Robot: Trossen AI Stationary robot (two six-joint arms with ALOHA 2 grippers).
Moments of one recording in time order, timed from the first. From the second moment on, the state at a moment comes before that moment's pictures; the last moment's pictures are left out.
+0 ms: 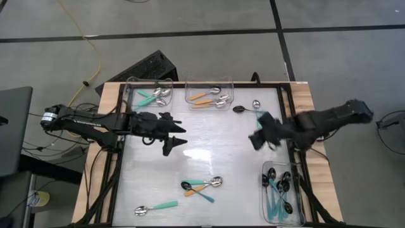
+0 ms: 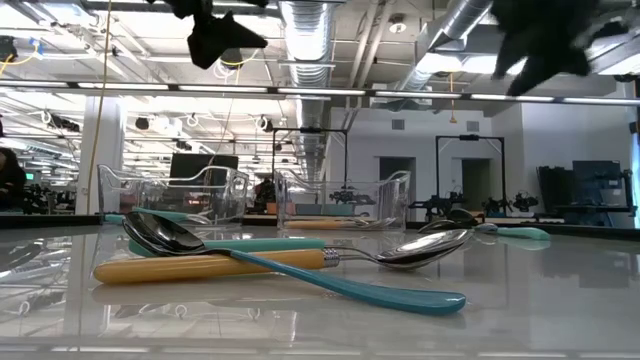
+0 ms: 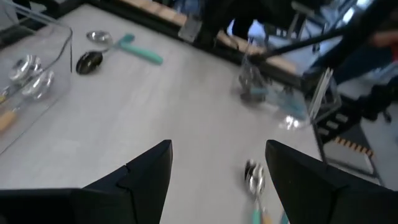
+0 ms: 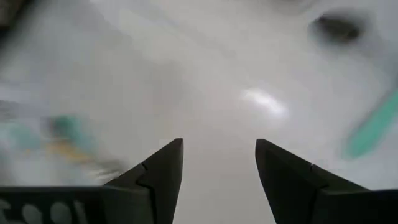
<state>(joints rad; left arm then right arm) -0.06 1.10 0.86 -0.19 -0.12 -0.43 0.18 1.01 0.97 -0.95 0.35 1.01</state>
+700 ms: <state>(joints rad) -0.17 1.10 0.86 -0.17 -0.32 -0.67 -0.67 1.61 0.95 -0.67 0.11 -0.33</state>
